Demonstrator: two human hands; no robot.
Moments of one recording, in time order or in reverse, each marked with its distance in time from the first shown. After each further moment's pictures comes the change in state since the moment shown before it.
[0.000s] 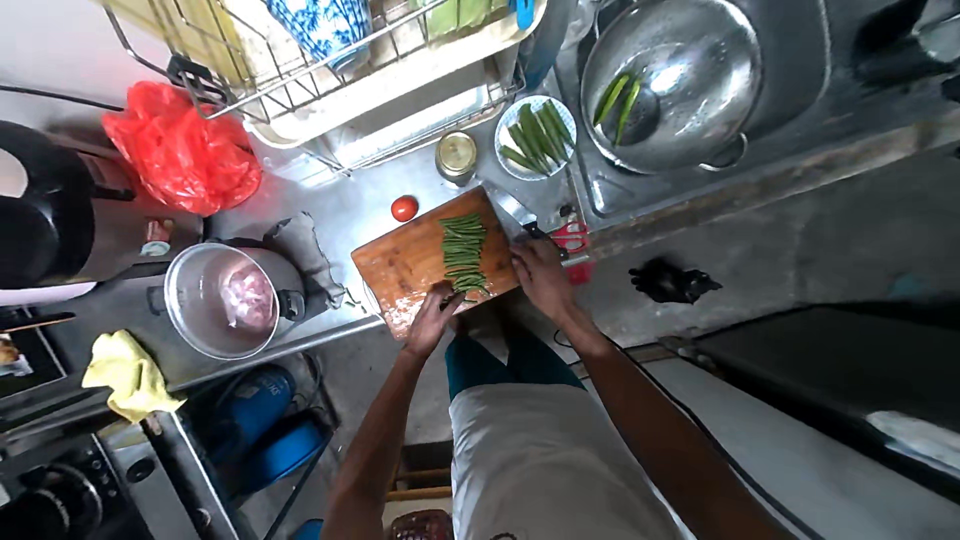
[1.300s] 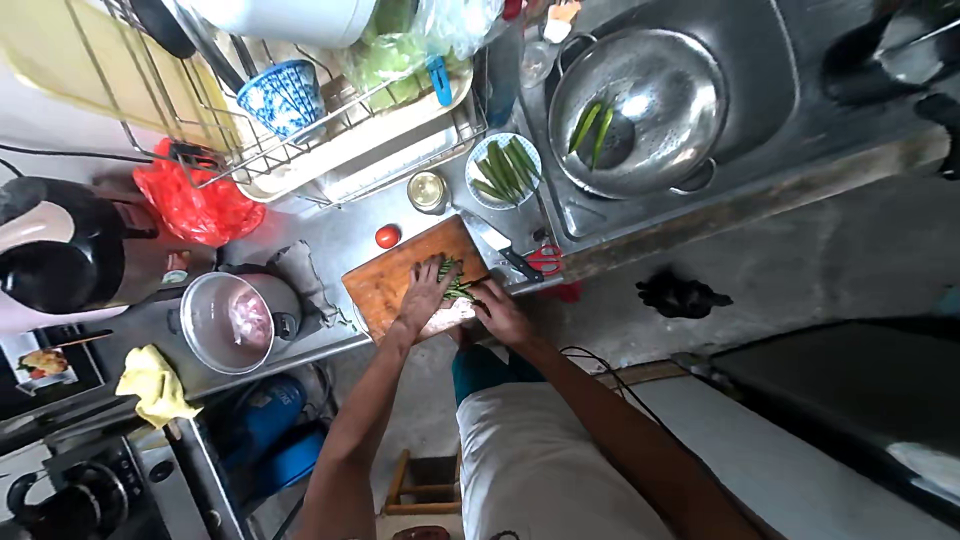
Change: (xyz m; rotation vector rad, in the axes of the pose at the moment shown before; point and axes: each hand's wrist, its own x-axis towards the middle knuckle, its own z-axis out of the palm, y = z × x) left_hand 0.122 0.020 -0.026 0.524 -0.254 0.002; right_hand -0.013 -0.009 0.012 0.276 -0.202 -0.001
